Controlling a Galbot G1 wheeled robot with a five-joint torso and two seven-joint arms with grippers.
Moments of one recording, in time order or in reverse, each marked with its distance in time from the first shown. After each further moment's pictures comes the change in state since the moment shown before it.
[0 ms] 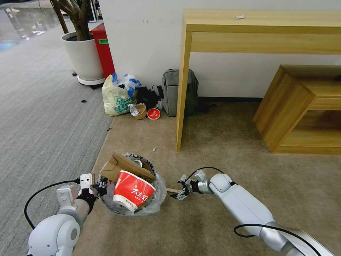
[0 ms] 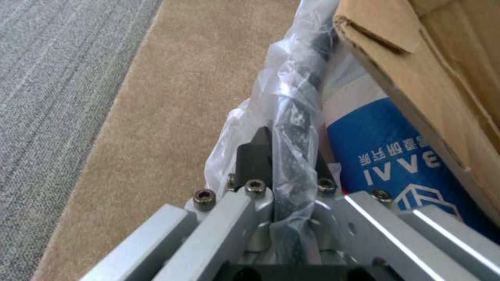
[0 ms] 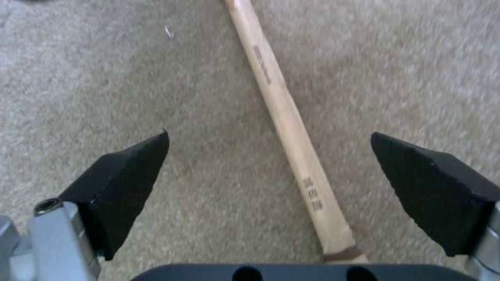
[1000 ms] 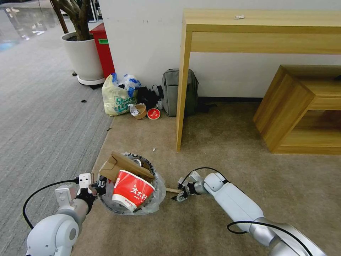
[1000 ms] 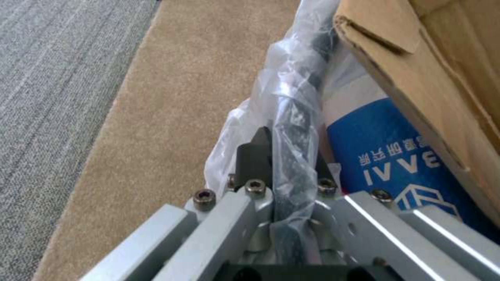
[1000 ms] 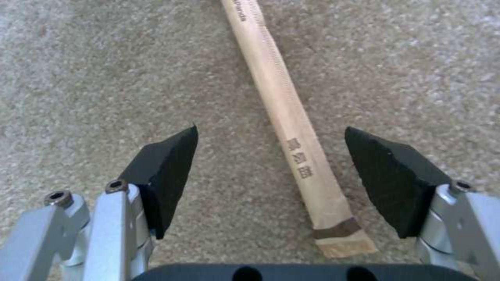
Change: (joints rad) left arm 0.005 0.000 -0.004 -0.008 0.002 0.001 0.013; right arm 0.031 0.072 0.021 -0.110 -0.121 -0.069 0.020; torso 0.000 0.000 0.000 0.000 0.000
